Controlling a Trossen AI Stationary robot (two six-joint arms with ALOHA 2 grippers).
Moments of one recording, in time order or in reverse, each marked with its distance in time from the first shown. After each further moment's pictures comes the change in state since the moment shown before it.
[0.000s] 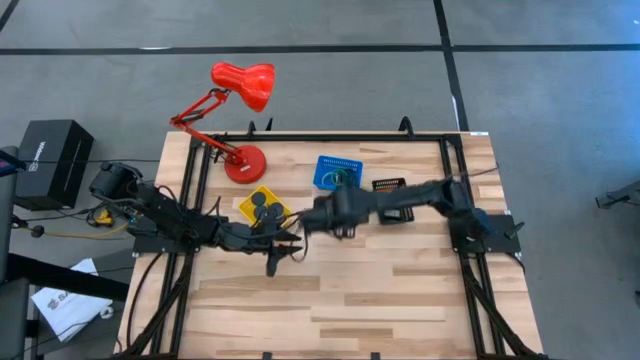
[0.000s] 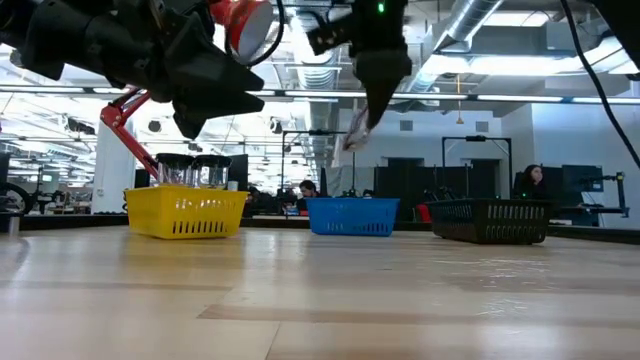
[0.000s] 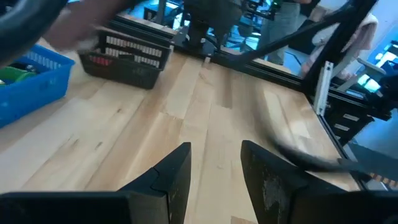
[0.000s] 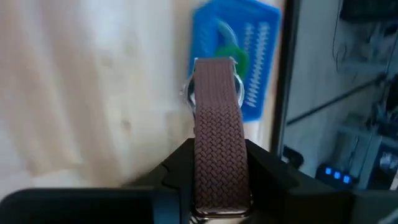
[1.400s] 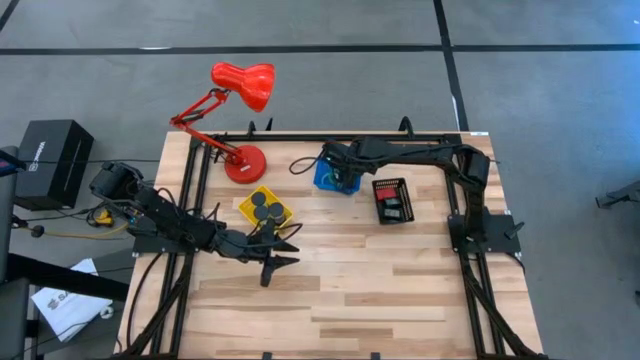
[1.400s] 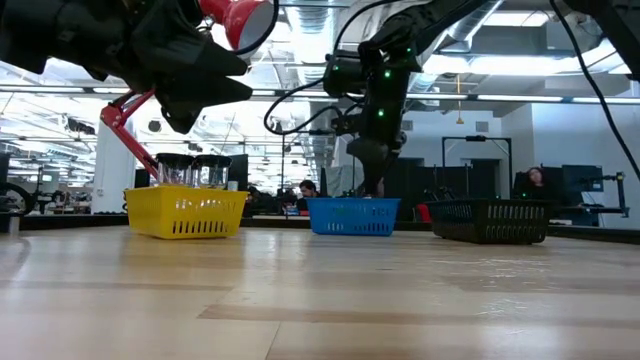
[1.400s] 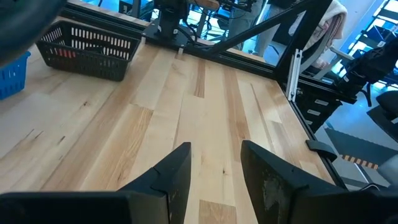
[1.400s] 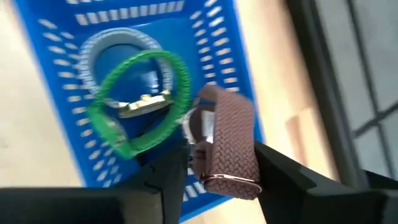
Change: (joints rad) left arm -0.079 0.000 0.000 0.000 0.009 0.000; right arm -0.453 -0.192 -0.554 0.739 -0.261 -0.201
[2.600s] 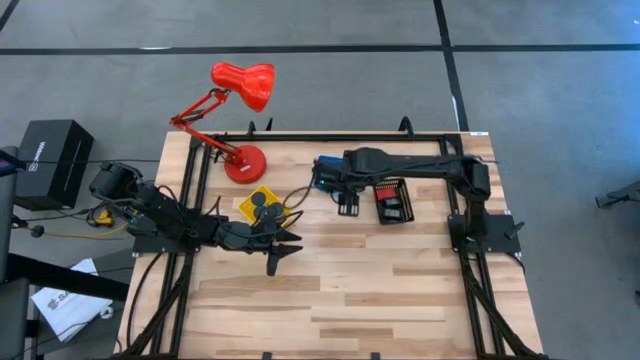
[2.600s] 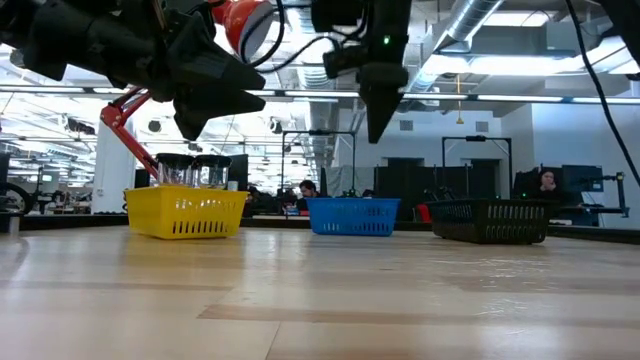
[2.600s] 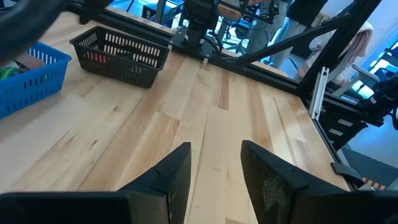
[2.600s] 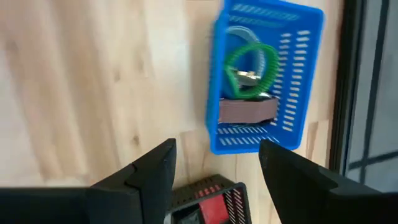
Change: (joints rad) left arm 0.087 0.000 0.000 0.005 0.001 -0.033; right arm 0.197 -0.010 0.269 -0.396 -0.063 -0.071
